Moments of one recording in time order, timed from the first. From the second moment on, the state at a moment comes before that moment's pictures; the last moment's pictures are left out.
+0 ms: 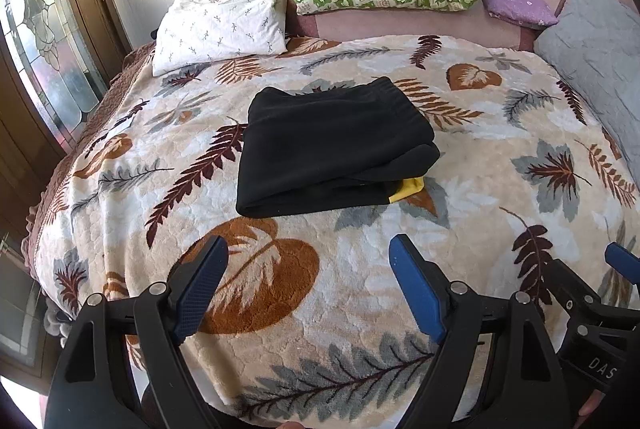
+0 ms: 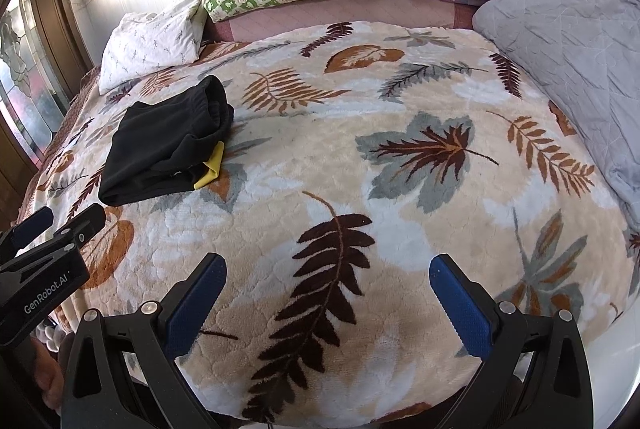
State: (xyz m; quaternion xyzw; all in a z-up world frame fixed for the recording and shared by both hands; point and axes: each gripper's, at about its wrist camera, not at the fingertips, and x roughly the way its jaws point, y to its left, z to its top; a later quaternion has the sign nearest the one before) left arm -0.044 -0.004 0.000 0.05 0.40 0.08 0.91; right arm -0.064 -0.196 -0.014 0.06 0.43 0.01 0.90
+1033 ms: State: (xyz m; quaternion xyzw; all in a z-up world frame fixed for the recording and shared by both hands) left arm -0.038 0.004 -0.011 0.02 0.44 0.05 0.90; right arm -0.064 -0.193 -0.017 0.06 0.44 0.01 0.90
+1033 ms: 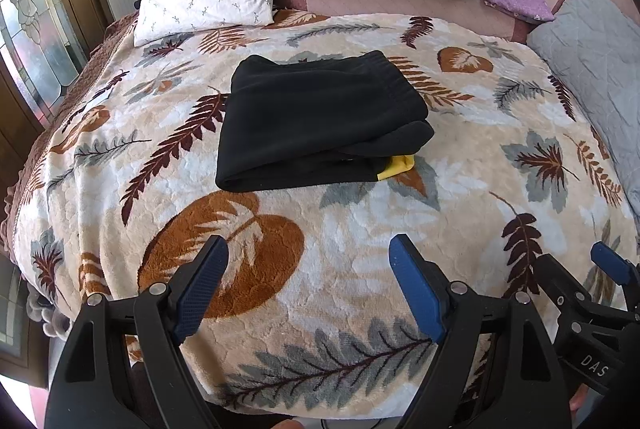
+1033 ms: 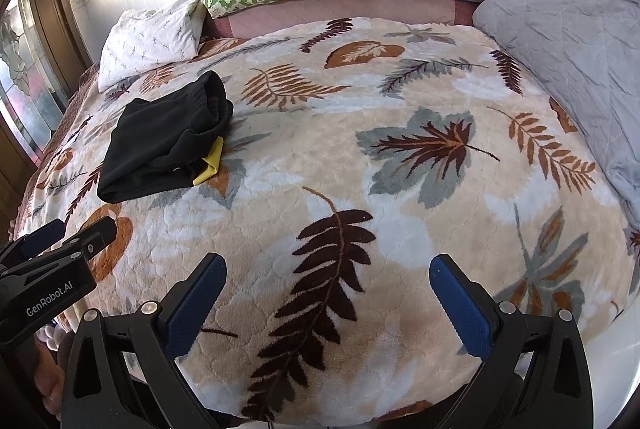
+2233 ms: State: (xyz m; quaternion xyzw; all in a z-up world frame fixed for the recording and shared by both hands) left arm -0.037 0.005 -0.013 0.01 0.45 0.05 0.89; right arm -0.063 -0.193 -0.020 0.05 0.44 0.01 0.89
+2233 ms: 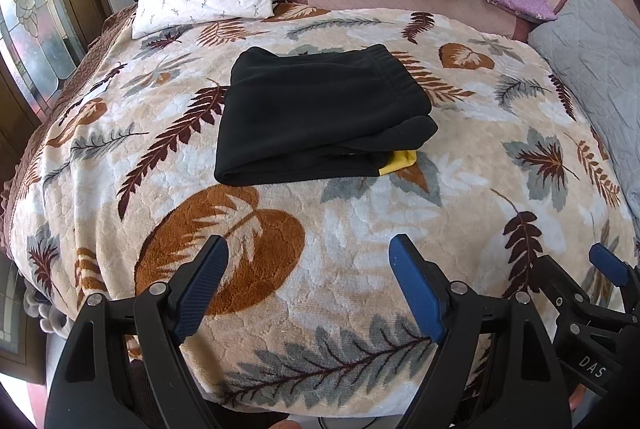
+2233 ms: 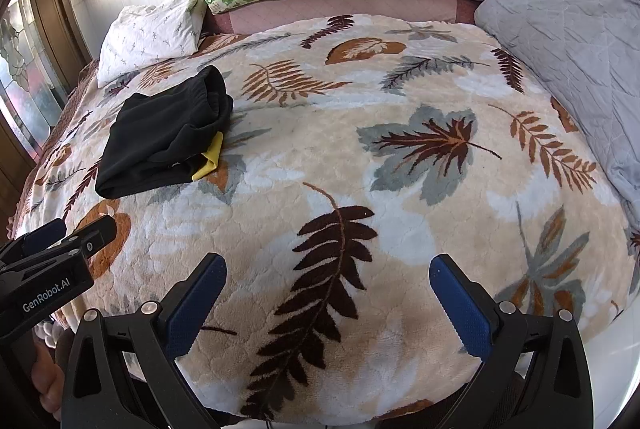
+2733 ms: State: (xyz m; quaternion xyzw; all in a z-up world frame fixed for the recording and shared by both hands) left arm -0.034 0.012 -0.017 0.01 0.45 0.05 0.89; right arm -0.061 -0.193 -0.020 0.05 0.44 0.01 0.89
